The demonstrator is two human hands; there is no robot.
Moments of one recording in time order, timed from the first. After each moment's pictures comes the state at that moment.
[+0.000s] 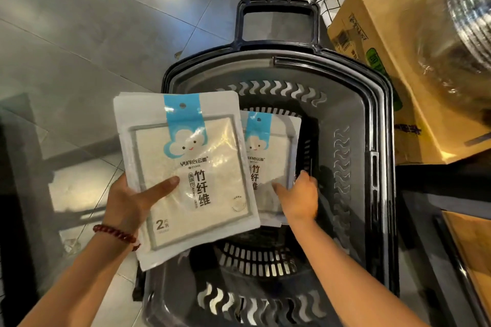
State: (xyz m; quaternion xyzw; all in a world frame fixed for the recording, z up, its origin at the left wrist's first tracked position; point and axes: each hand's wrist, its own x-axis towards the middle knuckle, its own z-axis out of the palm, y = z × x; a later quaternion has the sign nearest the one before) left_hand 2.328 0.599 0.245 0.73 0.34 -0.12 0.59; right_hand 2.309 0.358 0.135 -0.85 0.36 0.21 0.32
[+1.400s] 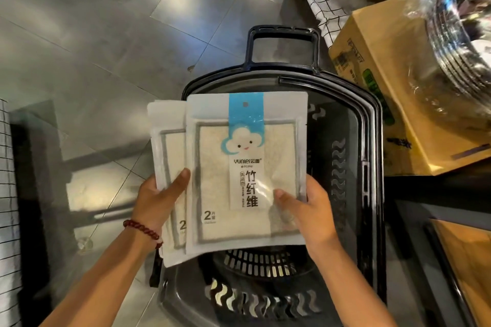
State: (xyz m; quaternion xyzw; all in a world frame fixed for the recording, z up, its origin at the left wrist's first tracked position) left_hand 2.325 0.581 0.276 0.68 0.33 -0.15 0.64; right_hand 2.297 0.356 0.259 -0.61 0.26 0.15 0.73
